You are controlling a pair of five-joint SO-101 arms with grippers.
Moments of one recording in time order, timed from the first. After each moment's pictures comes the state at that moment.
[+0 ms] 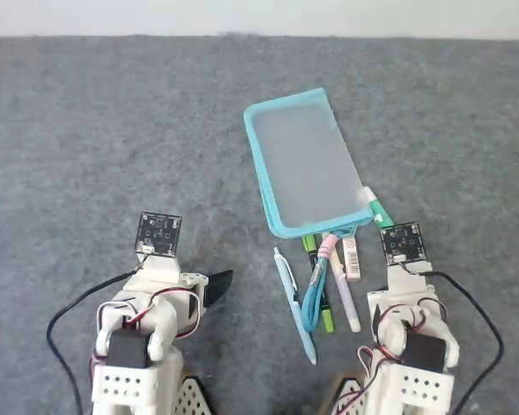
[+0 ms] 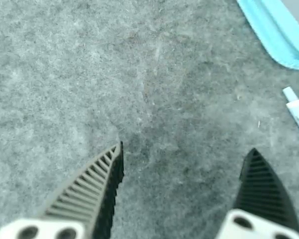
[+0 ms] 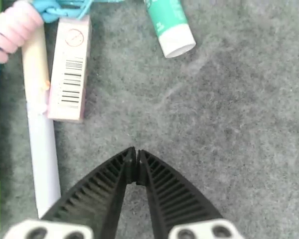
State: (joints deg) left arm -1.6 -103.0 97.0 72.0 2.8; right arm 8.8 -102.9 95.4 74.8 19.8
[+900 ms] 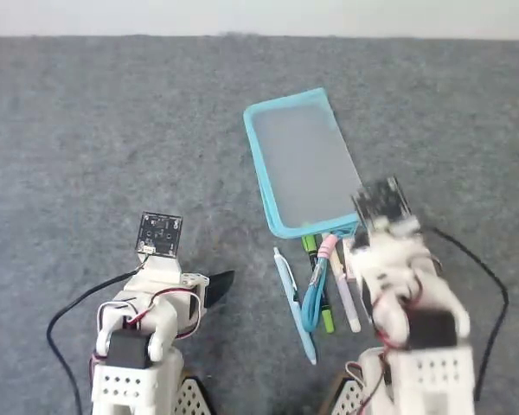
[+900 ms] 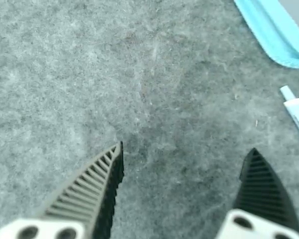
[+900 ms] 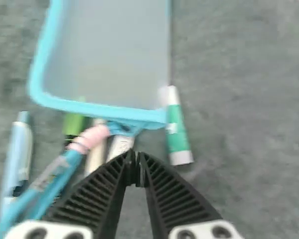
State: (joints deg) left arm -1.1 -103.0 97.0 72.0 2.8; right arm -7.9 -77.1 64.8 66.2 17.7
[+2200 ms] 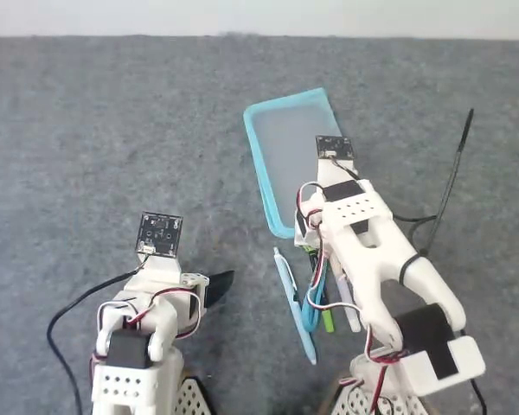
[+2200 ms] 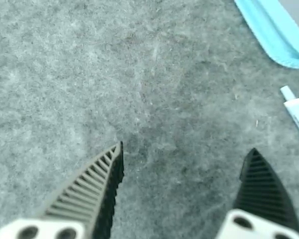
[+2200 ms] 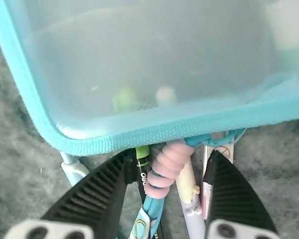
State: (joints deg) left arm -1.1 -103.0 97.0 72.0 2.8; right arm -21.8 -2.5 34.0 59.7 -20.0
